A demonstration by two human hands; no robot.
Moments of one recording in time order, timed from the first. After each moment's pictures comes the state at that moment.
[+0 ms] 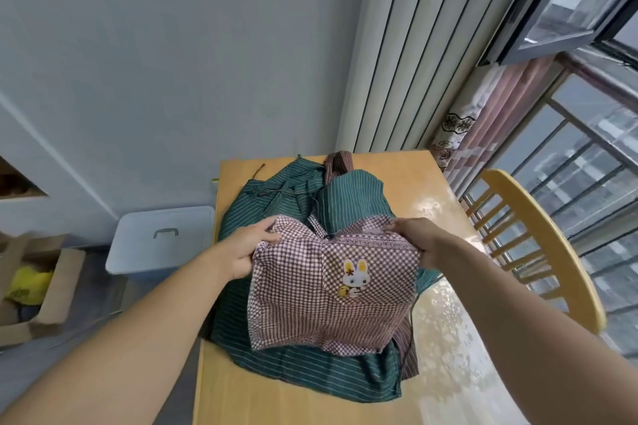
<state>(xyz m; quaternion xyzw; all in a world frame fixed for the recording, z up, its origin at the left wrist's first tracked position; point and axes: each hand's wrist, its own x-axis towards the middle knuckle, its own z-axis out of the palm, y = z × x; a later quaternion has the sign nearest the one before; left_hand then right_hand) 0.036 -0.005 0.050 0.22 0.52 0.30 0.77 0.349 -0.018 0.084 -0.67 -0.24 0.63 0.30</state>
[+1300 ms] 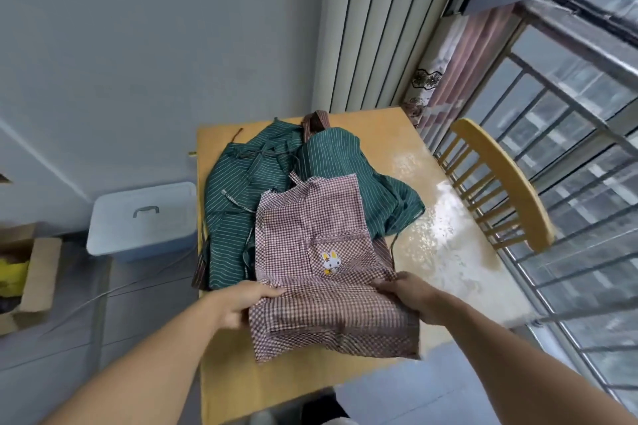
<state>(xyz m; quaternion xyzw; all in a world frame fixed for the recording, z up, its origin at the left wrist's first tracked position) 0.019 -0.148 -0.057 0.27 0.57 0.00 0.78 0.360 -0.208 -0.027 -0.73 -0.32 0.59 0.12</state>
